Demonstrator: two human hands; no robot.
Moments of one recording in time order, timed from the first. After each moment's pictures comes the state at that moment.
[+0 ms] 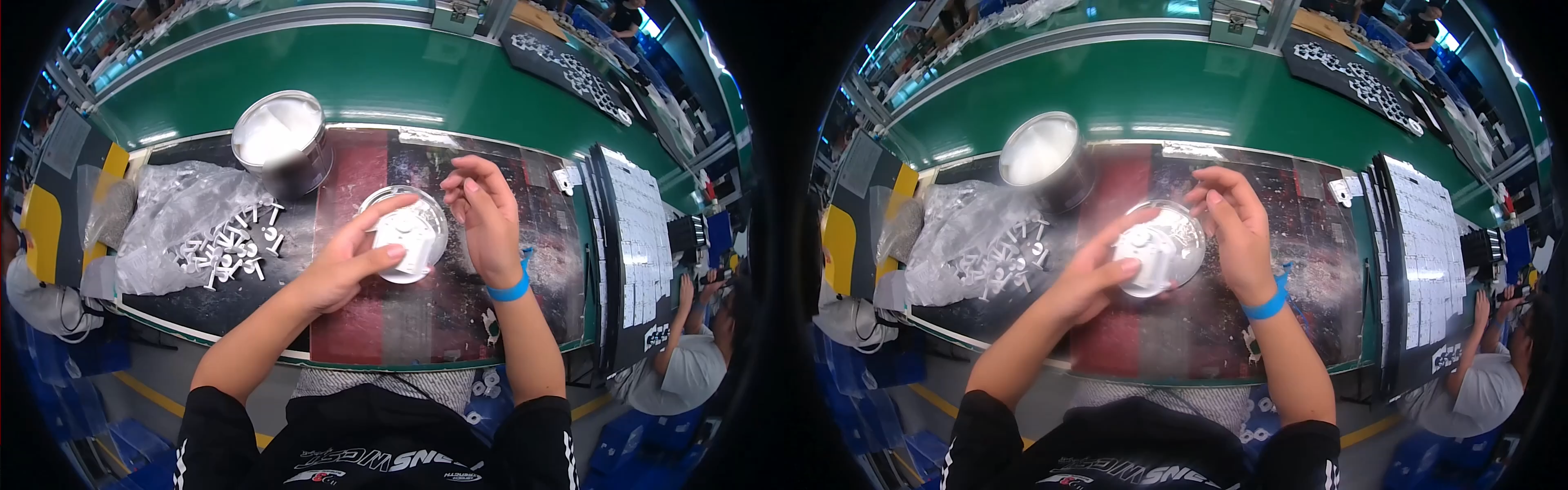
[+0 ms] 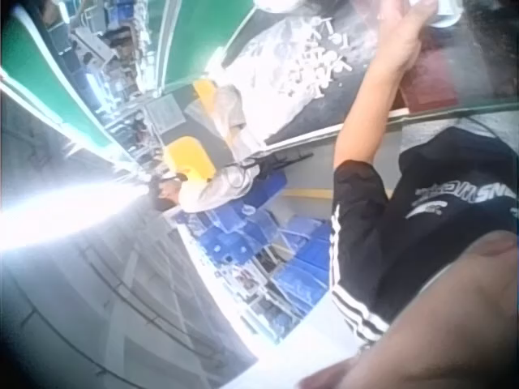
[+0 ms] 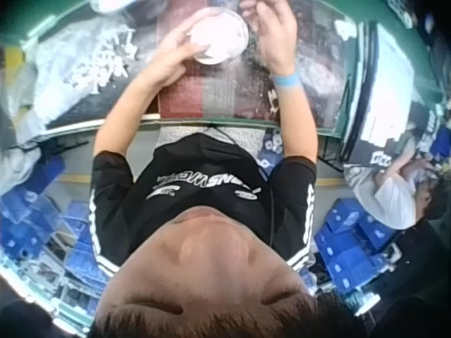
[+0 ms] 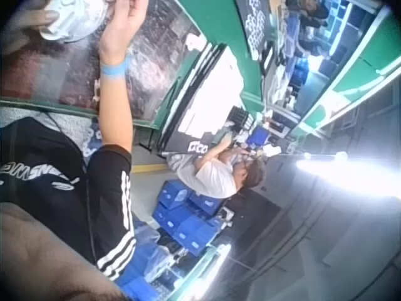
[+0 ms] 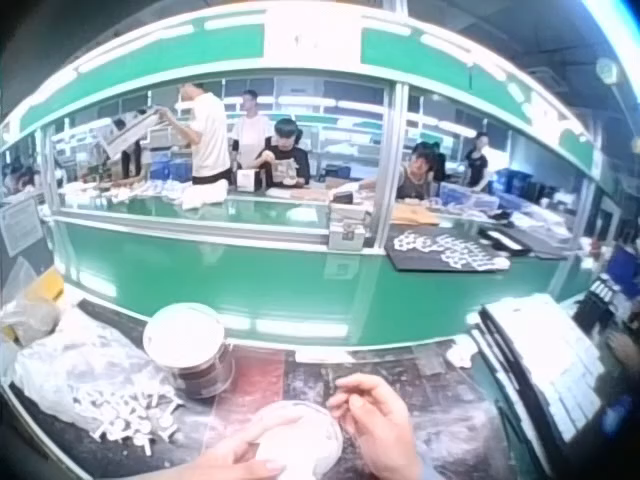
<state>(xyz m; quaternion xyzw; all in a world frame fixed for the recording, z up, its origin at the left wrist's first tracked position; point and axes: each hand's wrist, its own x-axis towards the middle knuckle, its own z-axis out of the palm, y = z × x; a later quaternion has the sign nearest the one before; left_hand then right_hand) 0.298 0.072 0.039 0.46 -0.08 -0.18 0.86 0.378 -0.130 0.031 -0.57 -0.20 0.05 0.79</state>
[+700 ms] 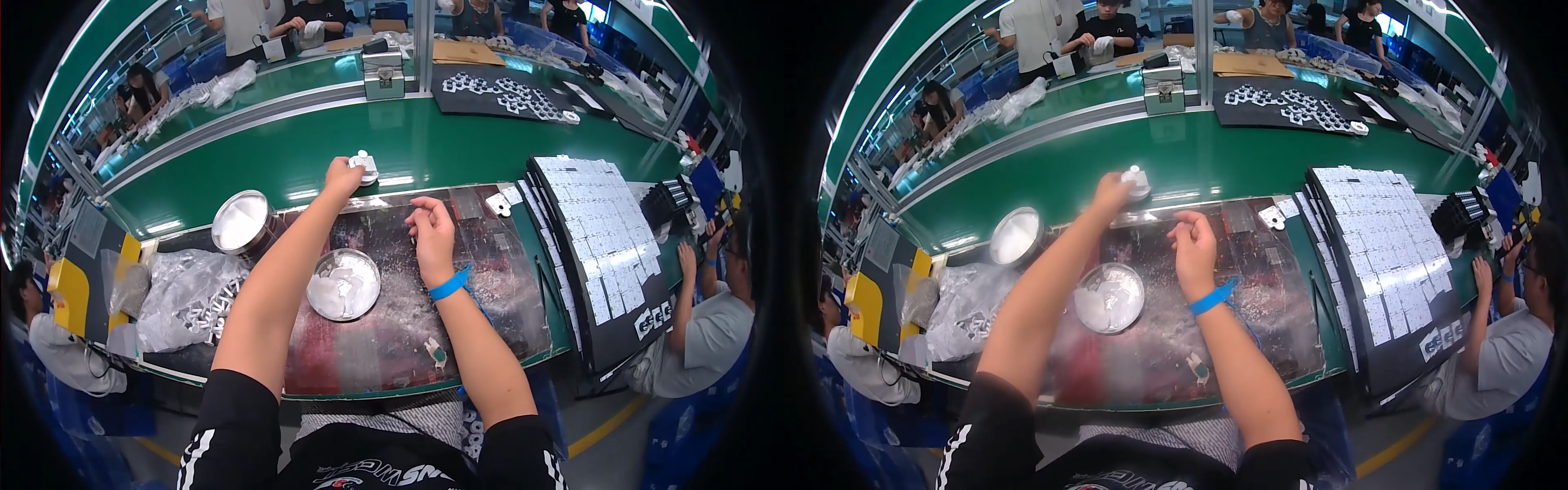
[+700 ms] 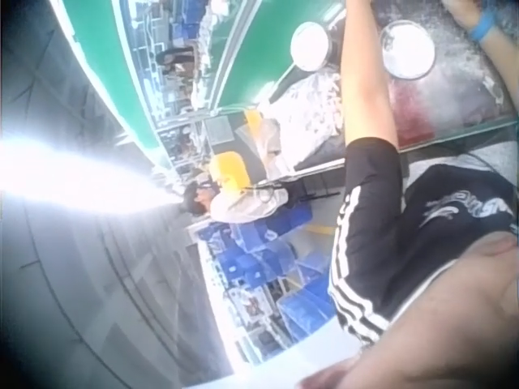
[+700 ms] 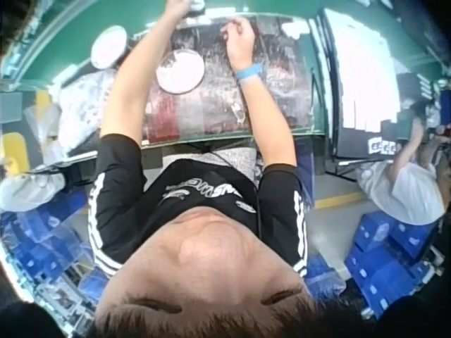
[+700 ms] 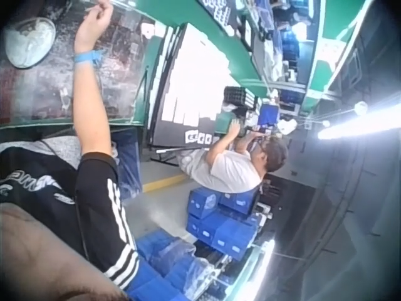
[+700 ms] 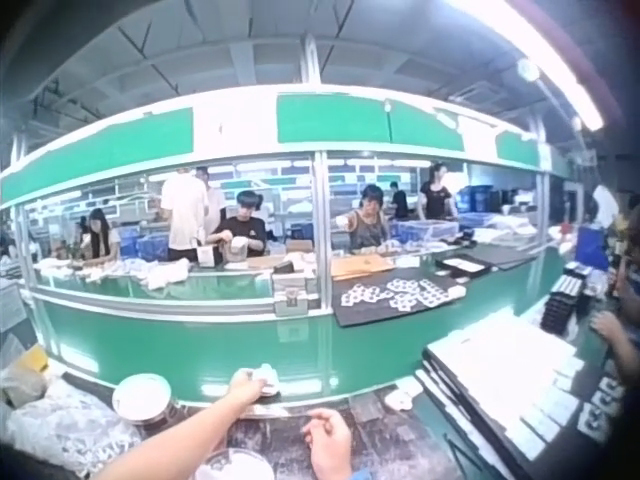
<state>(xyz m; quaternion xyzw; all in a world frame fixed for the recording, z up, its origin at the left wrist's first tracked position) 0.598 0.053 -0.030 0.81 0.07 0.07 0.58 0.429 -0.158 -0.009 -0.56 -0.06 -0.12 0.81</state>
